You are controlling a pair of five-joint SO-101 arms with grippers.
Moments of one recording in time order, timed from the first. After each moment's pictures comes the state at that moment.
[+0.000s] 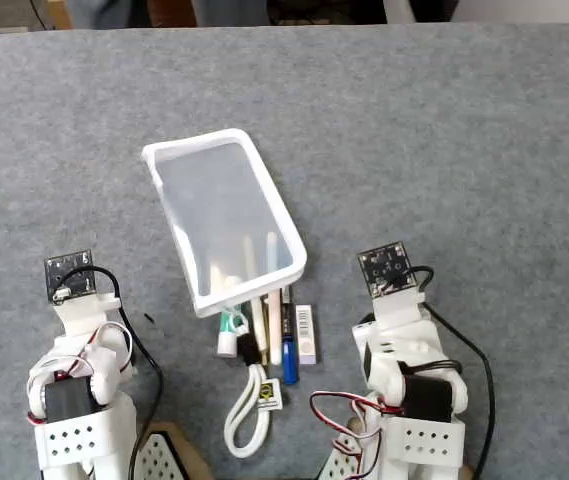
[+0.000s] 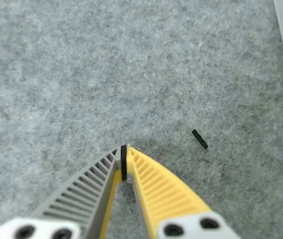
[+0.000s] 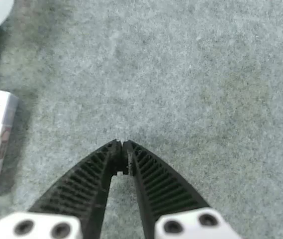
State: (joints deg) left arm -17.7 -103.7 96.4 73.6 0.0; right arm 6.6 -103.6 96.0 72.7 22.5
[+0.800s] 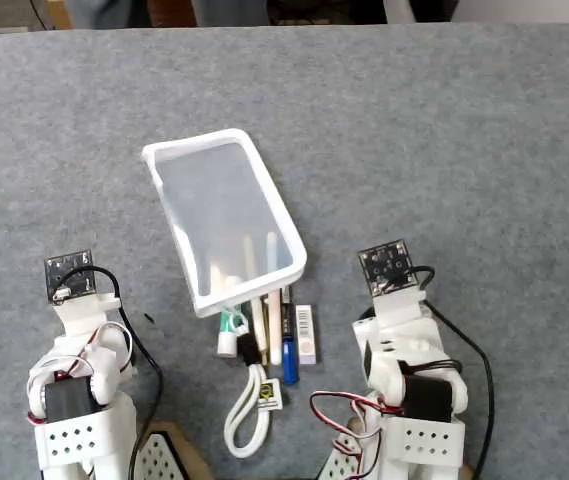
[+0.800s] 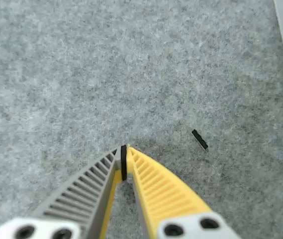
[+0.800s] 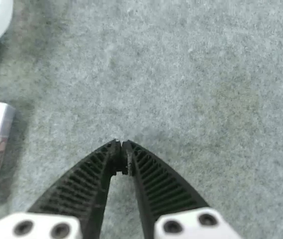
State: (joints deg) left arm -17.7 -103.7 96.4 73.6 0.0; right arm 6.3 -103.6 96.0 70.5 22.6
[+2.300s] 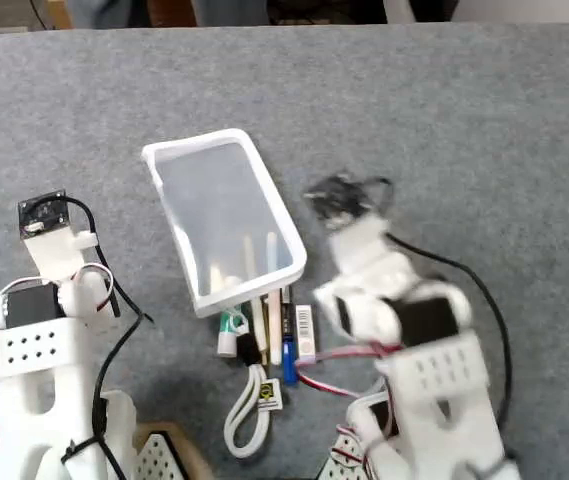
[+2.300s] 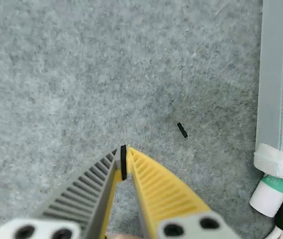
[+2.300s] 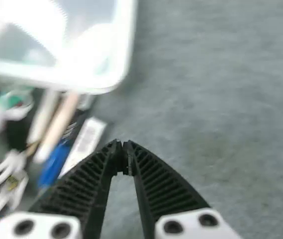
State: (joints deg) left arm -17.7 -53.8 58.6 76.4 5.4; right arm -17.1 -52.5 46.6 81.3 16.9
